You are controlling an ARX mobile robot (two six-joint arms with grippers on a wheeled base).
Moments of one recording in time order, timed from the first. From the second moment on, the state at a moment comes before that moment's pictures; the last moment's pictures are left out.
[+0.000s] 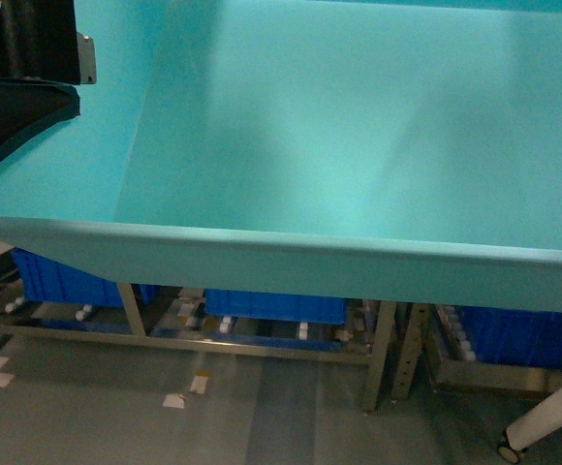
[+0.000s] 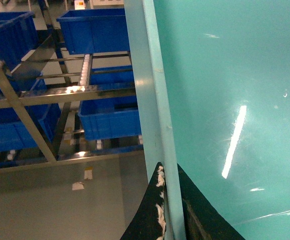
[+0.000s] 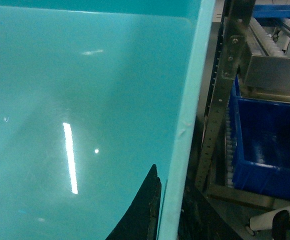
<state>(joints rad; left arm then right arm) -0.45 1.03 0.60 0.11 -0.22 -0.10 0.12 1.11 0.51 0.36 -0.07 0.05</state>
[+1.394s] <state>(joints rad) -0.45 1.04 0.60 0.11 -0.22 -0.10 0.12 1.12 0.51 0.36 -0.07 0.05</state>
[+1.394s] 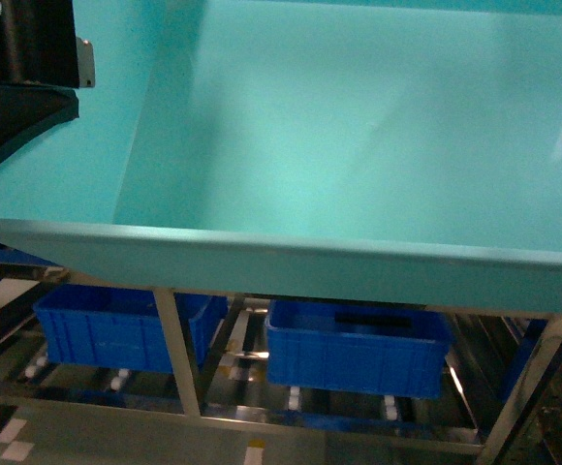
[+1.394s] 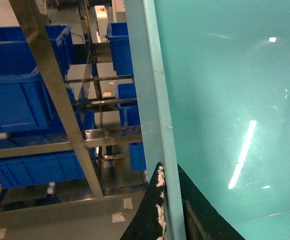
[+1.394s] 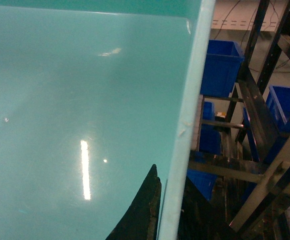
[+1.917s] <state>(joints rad) -0.45 1.04 0.60 0.11 -0.22 -0.10 0.12 1.12 0.51 0.36 -0.07 0.05</state>
